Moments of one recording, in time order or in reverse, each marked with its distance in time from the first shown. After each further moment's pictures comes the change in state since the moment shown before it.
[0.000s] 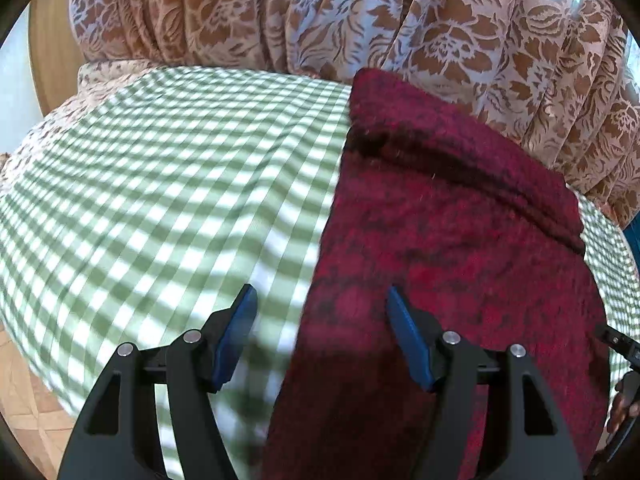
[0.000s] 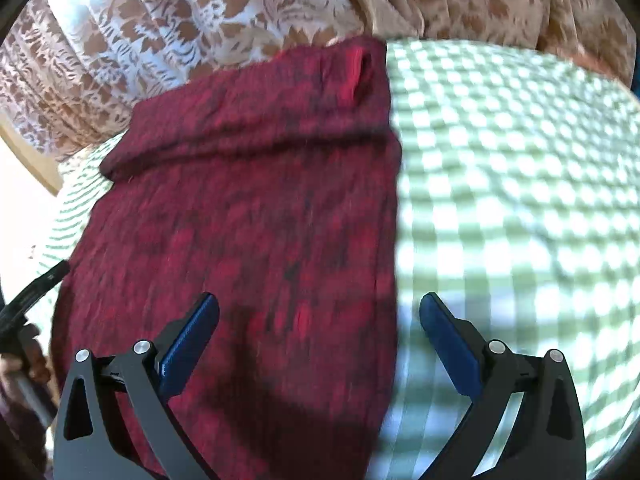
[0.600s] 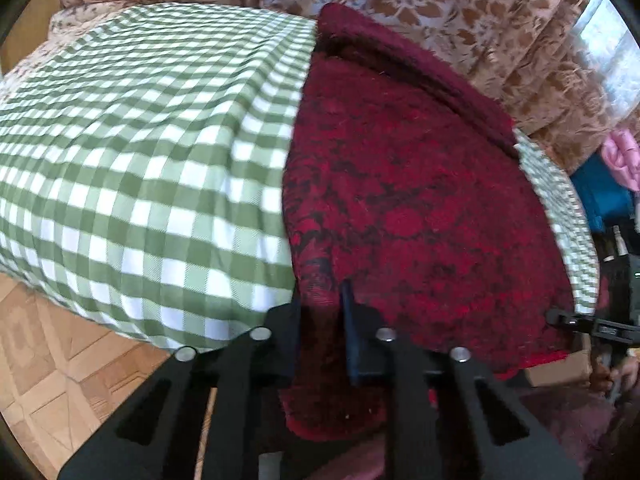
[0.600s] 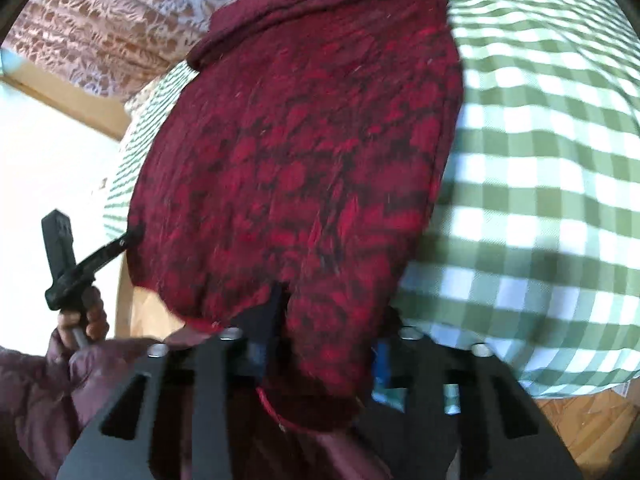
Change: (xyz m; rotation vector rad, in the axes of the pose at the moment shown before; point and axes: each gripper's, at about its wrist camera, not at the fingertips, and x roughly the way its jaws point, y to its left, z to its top) left arm -0.055 0.035 -0.085 0.008 0.182 -0.259; right arm -0.041 0.027 -0.102 0.011 0.287 0.299
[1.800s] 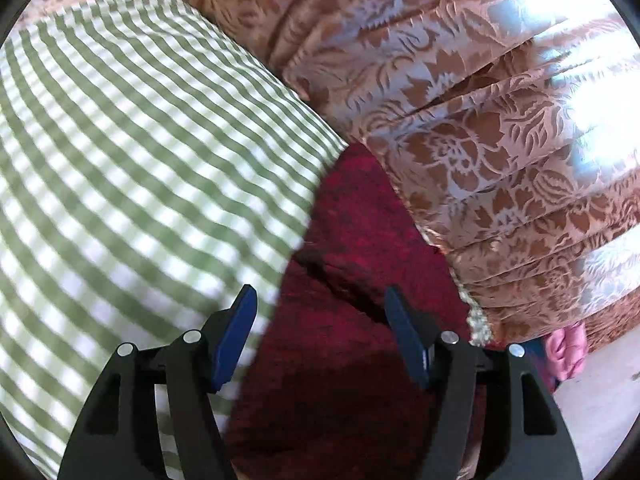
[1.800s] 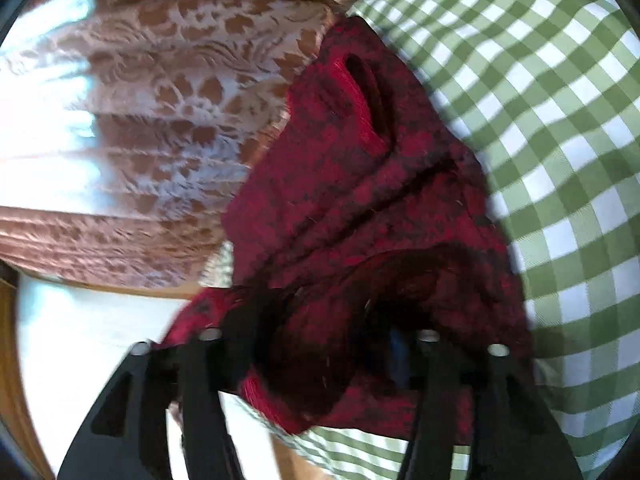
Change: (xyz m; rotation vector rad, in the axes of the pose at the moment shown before) left arm 0.050 0.048 0.209 -0.391 -0.161 -0.203; right arm 0.013 -0.071 0.185 0.492 -0.282 0.409
